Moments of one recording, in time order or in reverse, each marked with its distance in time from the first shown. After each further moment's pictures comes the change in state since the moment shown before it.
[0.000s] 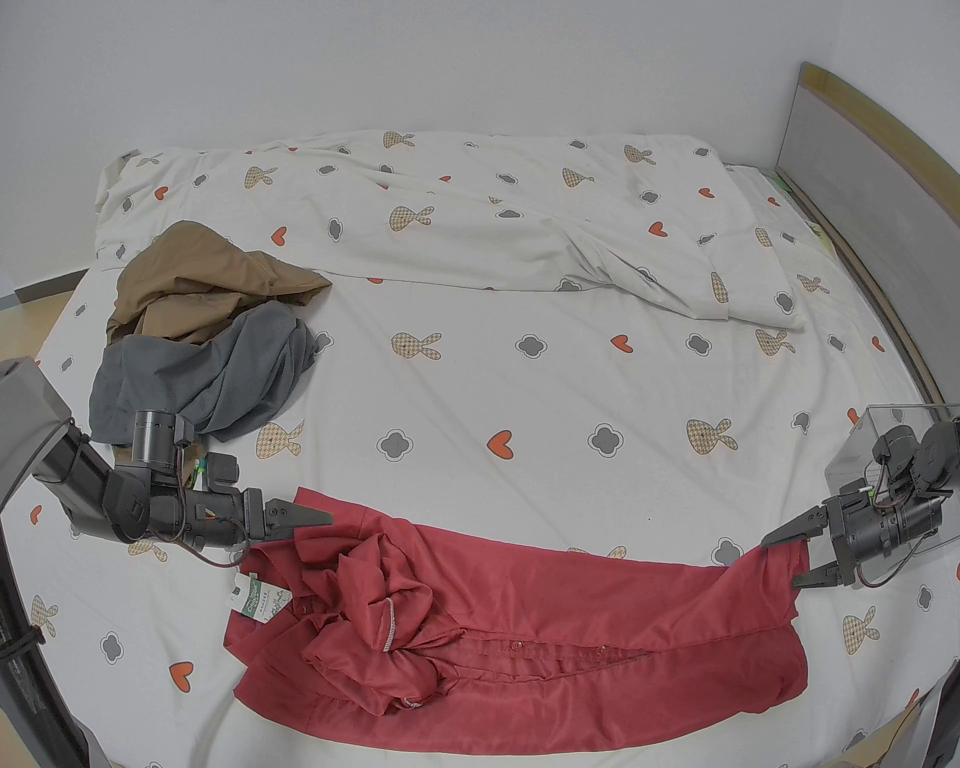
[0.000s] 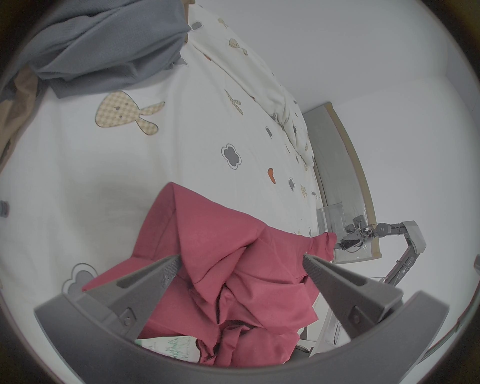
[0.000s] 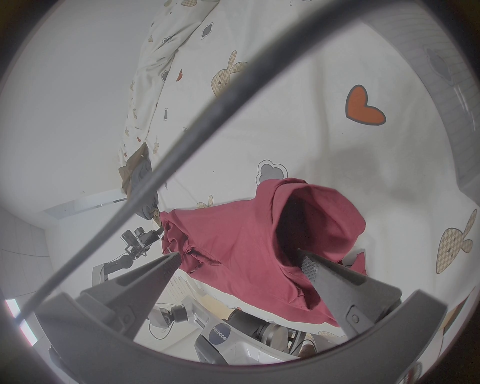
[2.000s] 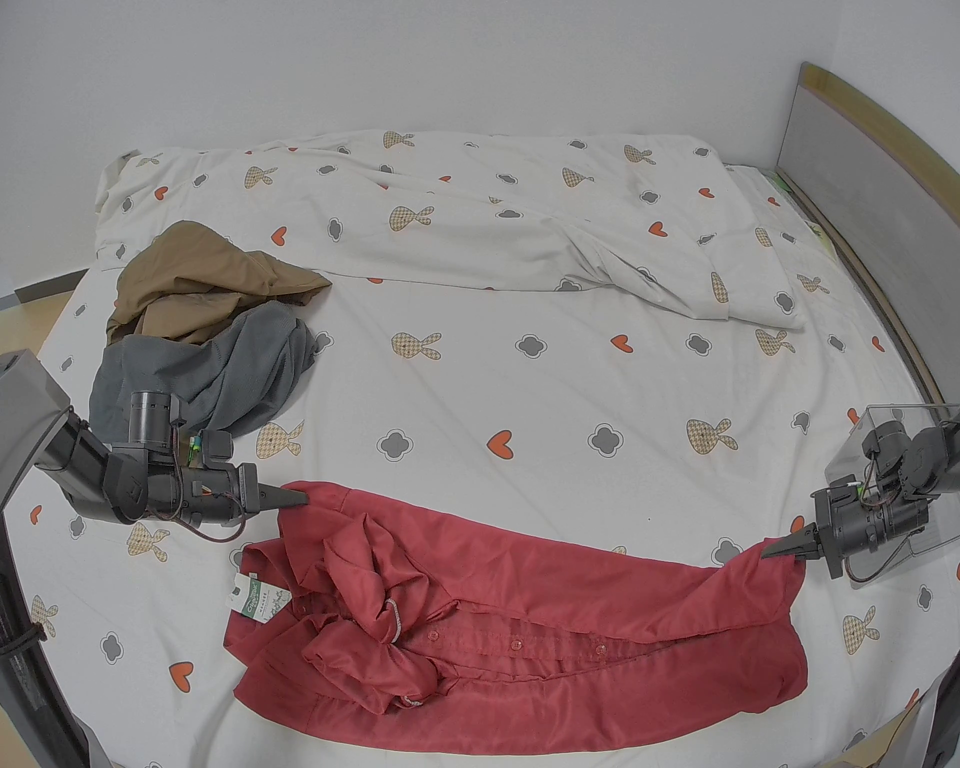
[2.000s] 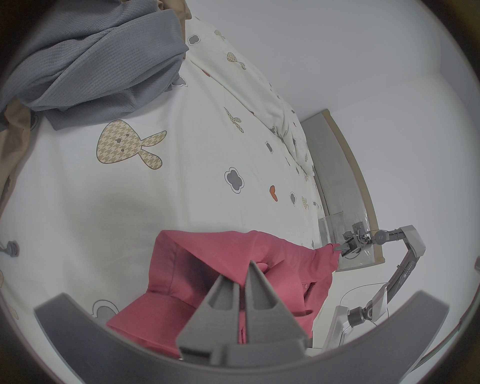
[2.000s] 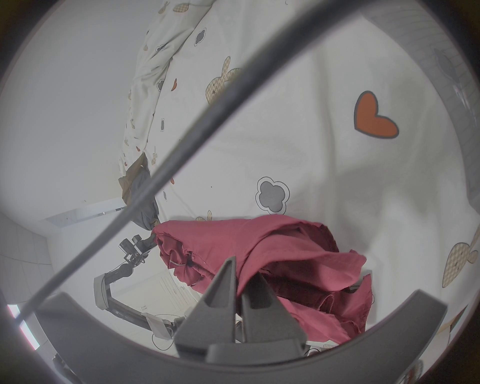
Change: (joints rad) left arm 0.028 0.024 -0.093 0.001 0.000 -0.012; right arm 0.024 0.052 -0.008 -0.136 -0.001 0.113
